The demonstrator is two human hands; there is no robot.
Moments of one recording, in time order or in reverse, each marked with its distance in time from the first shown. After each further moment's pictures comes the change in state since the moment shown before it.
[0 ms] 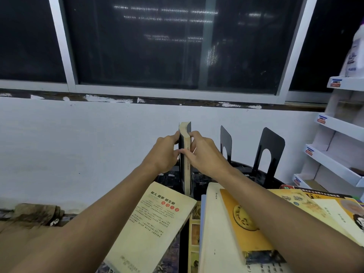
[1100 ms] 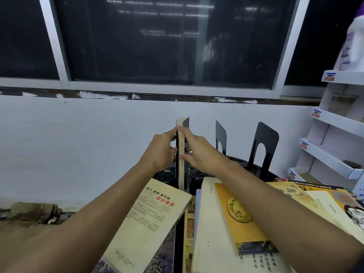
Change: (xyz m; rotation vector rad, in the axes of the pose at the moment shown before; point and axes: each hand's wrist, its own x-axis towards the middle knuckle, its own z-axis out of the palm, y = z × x) left_hand -0.005 0.003 0.009 -0.076 0.033 -0.006; right_hand -0.003 0.010 -0.004 -0.024 -0.202 -0.078
